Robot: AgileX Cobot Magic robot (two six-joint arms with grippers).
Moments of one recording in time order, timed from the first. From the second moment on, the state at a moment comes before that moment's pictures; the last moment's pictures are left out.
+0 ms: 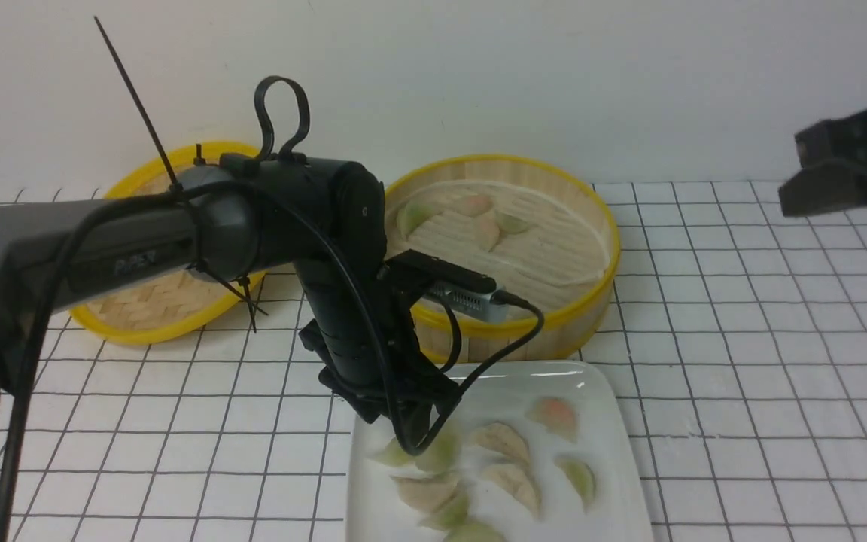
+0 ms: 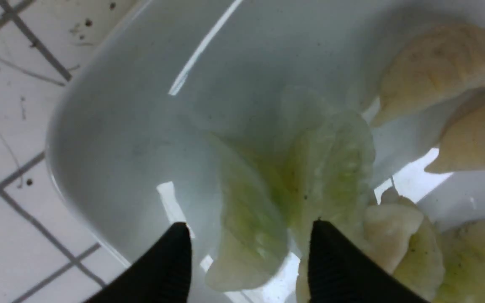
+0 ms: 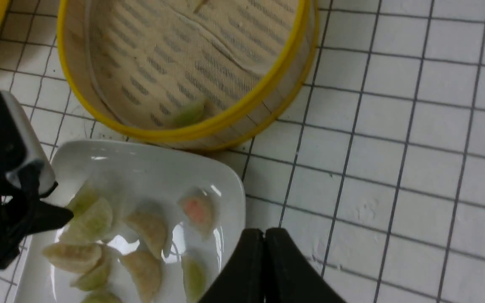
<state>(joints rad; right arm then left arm) 0.05 1.47 -1.39 0.42 1.12 -0.22 -0.51 1.99 -1.43 -0.24 1.00 0.19</state>
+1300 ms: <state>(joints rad) 0.32 2.61 -2.45 0.27 1.04 -0.48 -0.51 1.46 -1.62 -0.05 1.25 0.00</state>
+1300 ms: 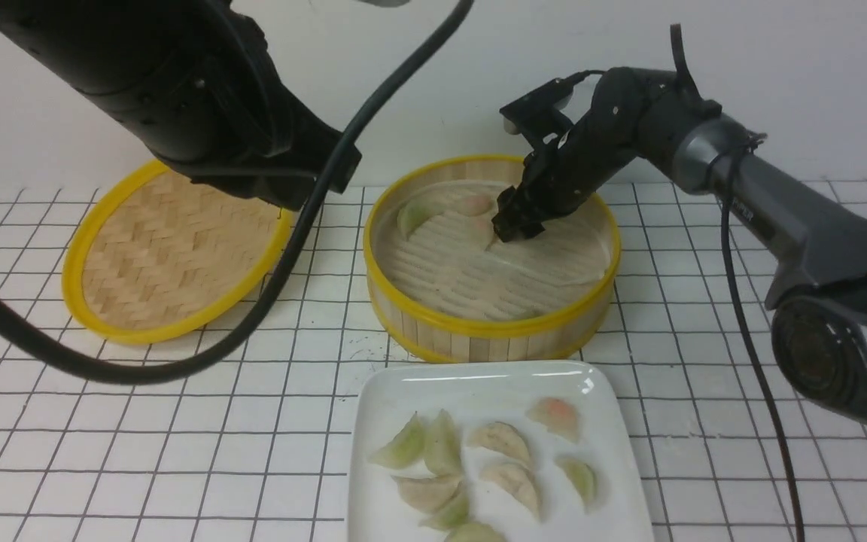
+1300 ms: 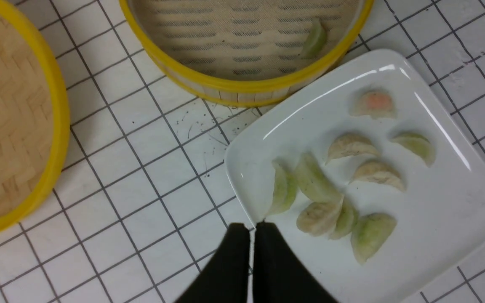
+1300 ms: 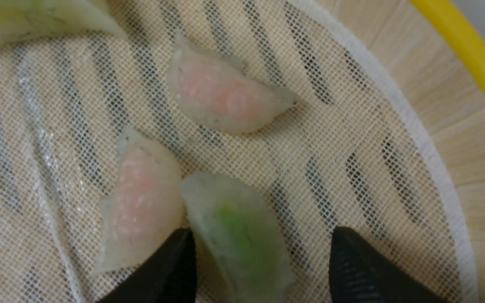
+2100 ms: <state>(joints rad) 0.34 1.99 -1.86 0.26 1.24 -0.14 -0.51 1.40 -1.54 0.09 1.25 -0.06</state>
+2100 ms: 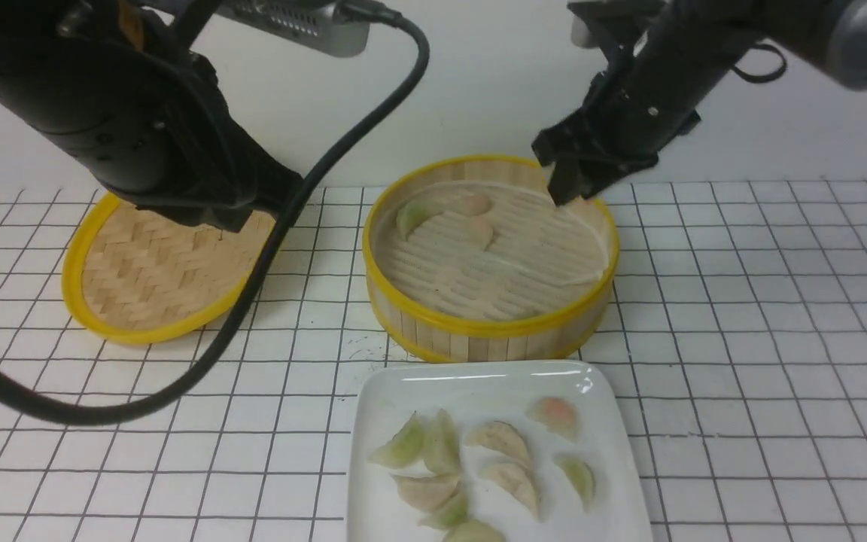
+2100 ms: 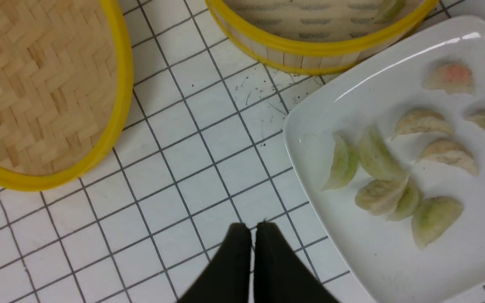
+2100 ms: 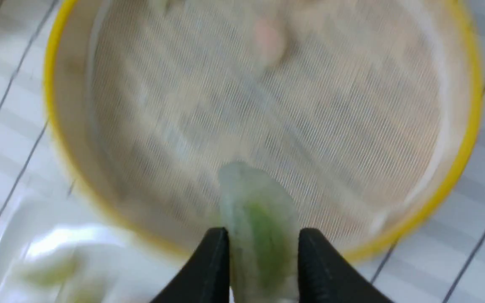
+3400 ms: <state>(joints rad) 0.58 1.21 -1.19 0.08 1.22 0.11 -0.51 1.37 -1.49 0.01 1.25 -0.06</state>
